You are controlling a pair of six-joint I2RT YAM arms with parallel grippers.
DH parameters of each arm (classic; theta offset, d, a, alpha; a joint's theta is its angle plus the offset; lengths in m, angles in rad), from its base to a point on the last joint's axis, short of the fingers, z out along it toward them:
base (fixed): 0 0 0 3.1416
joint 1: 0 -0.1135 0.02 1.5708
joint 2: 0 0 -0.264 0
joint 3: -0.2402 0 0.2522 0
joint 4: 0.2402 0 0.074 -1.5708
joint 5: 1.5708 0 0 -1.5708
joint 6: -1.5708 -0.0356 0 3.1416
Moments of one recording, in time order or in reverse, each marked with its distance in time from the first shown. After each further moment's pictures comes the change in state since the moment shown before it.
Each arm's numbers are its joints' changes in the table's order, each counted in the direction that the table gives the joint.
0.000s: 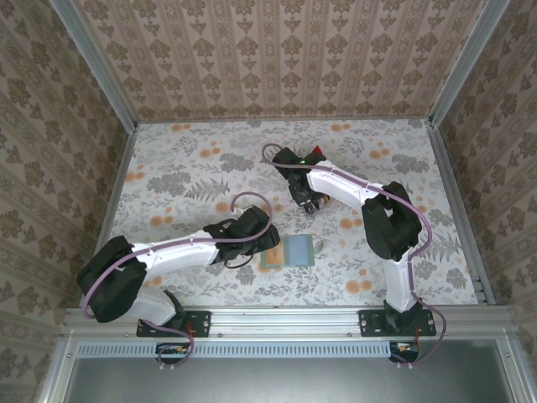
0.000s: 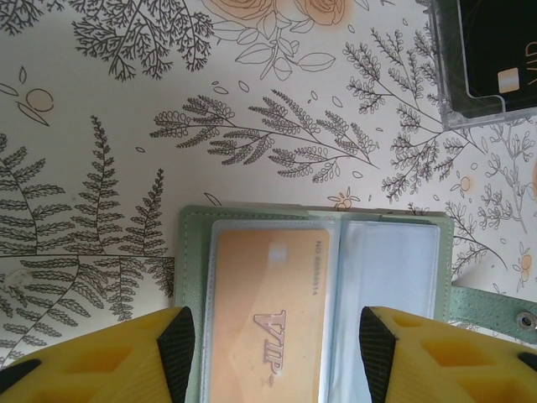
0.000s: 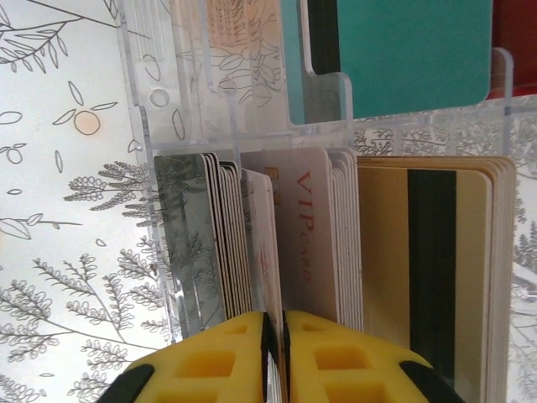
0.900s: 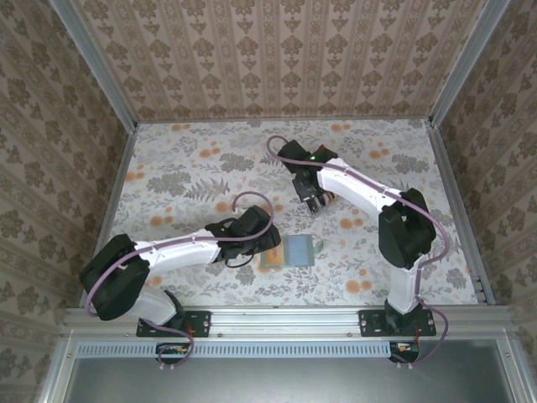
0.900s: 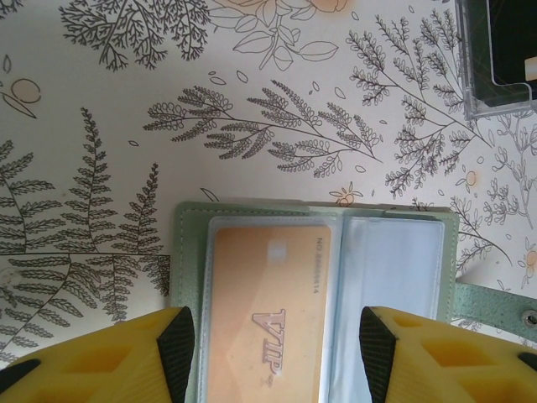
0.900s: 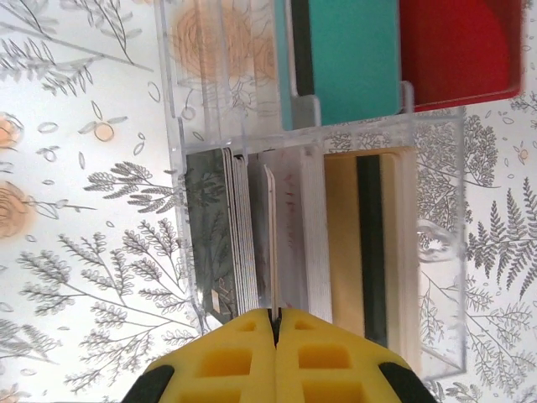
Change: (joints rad) left arm -0.005 0.020 -0.012 0.005 0.021 -0.002; right arm 0.015 -0.128 0.011 0.023 -0.026 0.028
